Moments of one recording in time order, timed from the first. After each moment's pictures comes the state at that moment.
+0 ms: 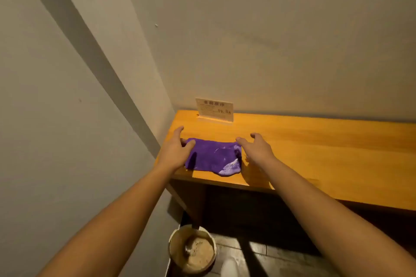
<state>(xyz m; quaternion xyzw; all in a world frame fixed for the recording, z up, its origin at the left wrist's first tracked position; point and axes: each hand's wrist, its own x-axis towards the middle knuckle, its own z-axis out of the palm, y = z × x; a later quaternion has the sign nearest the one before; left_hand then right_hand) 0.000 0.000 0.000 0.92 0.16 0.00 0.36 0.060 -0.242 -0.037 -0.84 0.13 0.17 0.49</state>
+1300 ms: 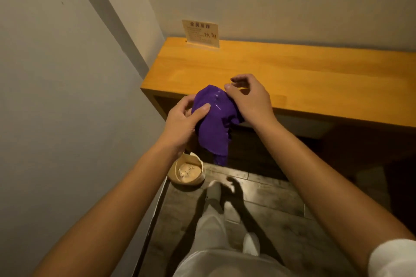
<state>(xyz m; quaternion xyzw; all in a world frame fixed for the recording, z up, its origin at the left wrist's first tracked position) -0.196 -0.155 0.024 0.66 0.17 0.00 0.73 -0.109 -0.323 0.020 -0.80 -0.04 0.05 0.60</state>
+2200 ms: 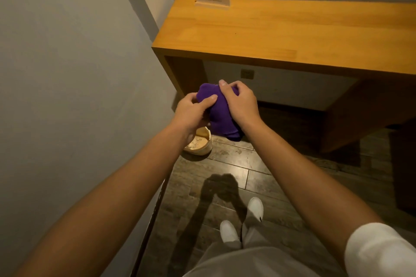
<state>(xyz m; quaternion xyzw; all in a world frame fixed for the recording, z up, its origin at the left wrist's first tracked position) -0.305 -0.170 -0.012 0.64 0.30 -0.06 0.71 -0.249 -0.301 -0.040 -0.78 0.00 0.12 0.62</state>
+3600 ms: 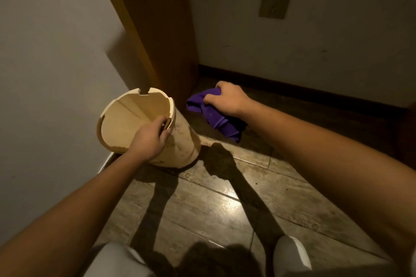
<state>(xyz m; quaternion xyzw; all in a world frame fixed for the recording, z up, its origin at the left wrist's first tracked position) -0.241 -0.035 -0.696 0.95 0.17 -0.01 0.25 -0.077 -0.233 -0.648 -0.89 -0.18 0.24 0.35</state>
